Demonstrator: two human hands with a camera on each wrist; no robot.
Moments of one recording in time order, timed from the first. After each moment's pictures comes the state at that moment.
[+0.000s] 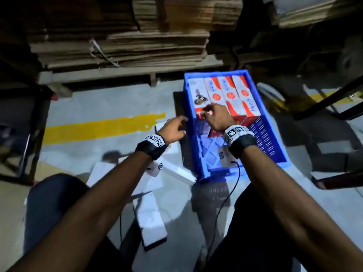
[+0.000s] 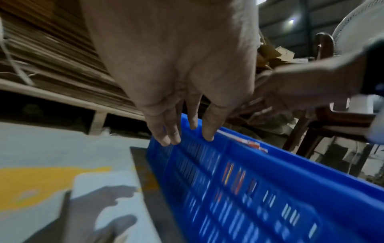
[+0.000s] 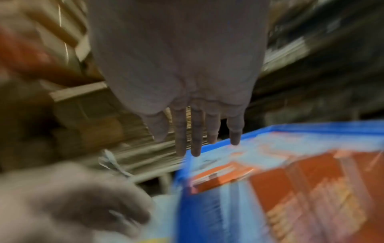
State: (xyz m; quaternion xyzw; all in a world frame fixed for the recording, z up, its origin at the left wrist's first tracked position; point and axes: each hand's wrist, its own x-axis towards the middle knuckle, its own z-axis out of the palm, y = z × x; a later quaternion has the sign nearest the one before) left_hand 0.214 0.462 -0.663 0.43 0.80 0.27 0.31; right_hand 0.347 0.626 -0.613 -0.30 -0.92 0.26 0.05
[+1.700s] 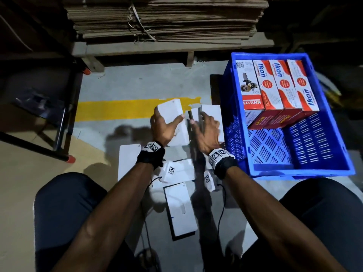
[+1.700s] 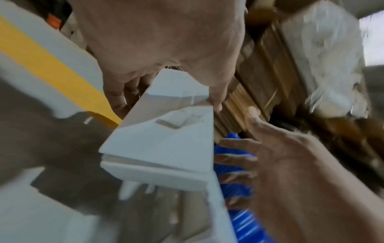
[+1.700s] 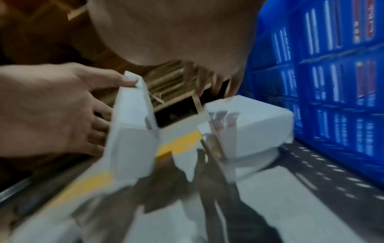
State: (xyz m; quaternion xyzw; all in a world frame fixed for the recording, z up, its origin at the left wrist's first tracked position) left_hand 0.123 0.322 -0.781 0.07 0.83 0.50 0.22; right_hand 0.268 0.445 -0.732 -0.36 -0.85 0.37 0.09
